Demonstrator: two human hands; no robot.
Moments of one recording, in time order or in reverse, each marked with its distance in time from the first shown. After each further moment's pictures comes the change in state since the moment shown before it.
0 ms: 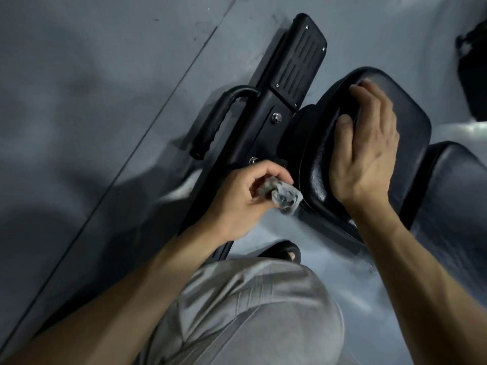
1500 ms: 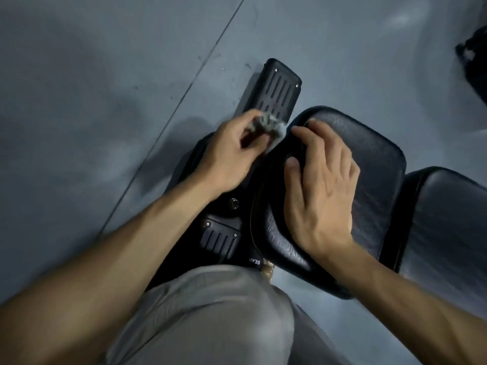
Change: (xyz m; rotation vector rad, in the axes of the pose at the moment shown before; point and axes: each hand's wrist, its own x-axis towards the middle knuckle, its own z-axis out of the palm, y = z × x) left_hand 0.136 0.045 0.008 0.280 0.154 0.052; right_hand 0.008 0.006 -0.010 0.125 -0.117 0.064
